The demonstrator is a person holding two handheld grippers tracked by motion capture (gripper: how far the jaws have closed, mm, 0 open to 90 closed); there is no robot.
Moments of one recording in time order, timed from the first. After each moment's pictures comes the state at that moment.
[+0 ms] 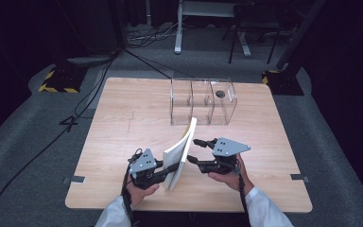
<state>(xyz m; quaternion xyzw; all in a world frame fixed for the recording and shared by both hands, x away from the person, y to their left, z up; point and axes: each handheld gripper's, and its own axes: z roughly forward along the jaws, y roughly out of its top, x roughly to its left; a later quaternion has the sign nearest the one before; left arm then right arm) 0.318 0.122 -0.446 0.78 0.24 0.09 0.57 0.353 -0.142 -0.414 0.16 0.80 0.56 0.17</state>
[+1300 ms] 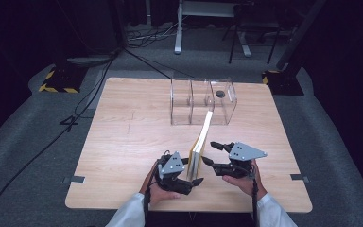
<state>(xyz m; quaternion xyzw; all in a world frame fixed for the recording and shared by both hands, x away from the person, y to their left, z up) 0.316 0.060 -0.455 0.83 0.21 0.09 0.51 0.347 -0.182 -0.432 0.20 0.79 0.54 0.20</state>
